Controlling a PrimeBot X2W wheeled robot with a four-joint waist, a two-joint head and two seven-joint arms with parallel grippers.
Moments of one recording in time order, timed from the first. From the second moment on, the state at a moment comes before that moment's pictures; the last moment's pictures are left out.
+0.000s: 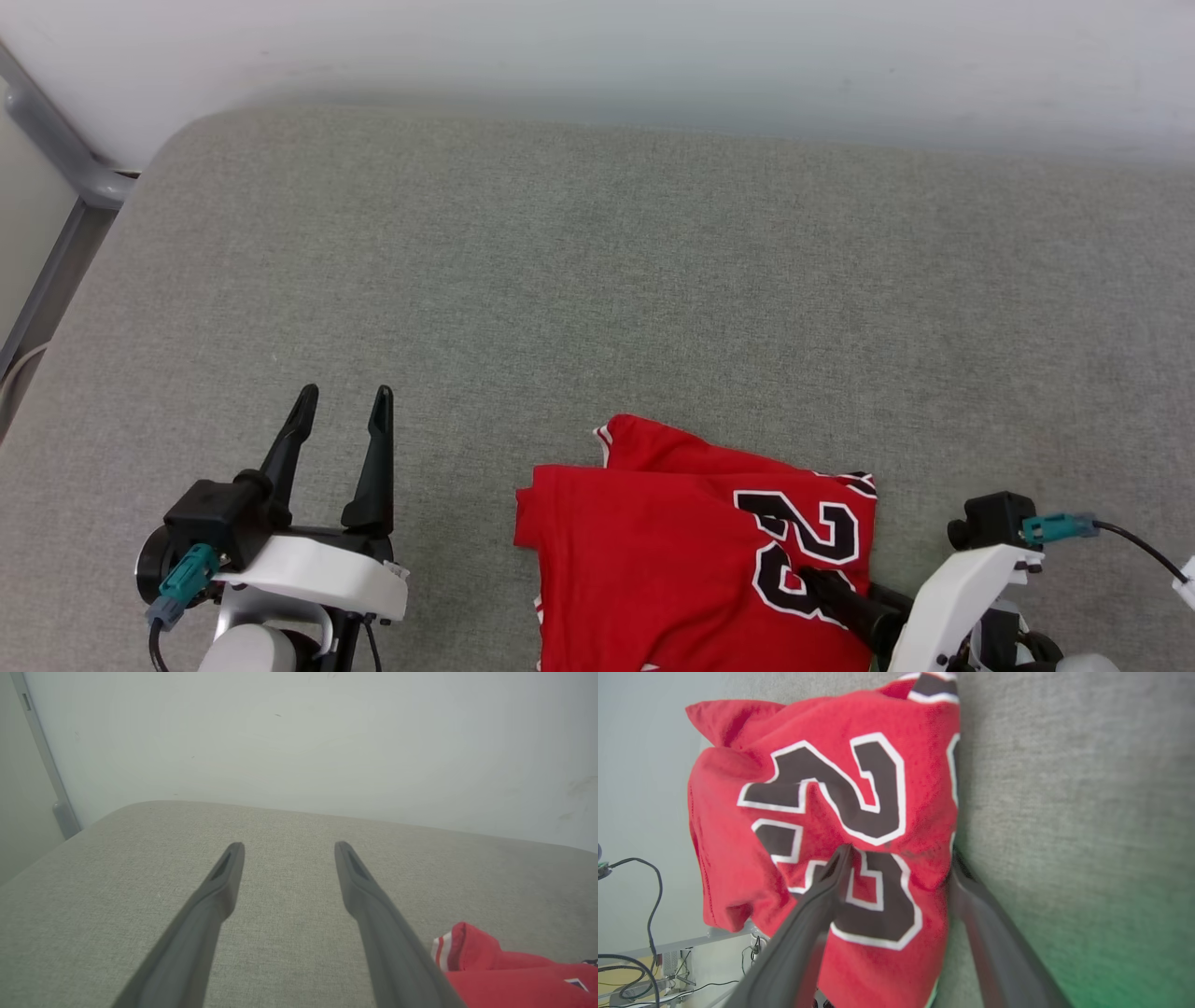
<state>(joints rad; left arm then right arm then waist) -0.10 0.21 -0.13 0.11 -0.35 -0.04 -0.26 -0.05 -0.09 0.07 0.29 0.69 0.13 0.60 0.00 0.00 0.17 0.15</state>
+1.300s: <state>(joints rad) -0.16 0.27 -0.08 -0.09 -0.25 -0.08 -0.21 -0.33 -0.23 0.04 0.17 0.35 0.13 0.53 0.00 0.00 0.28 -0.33</state>
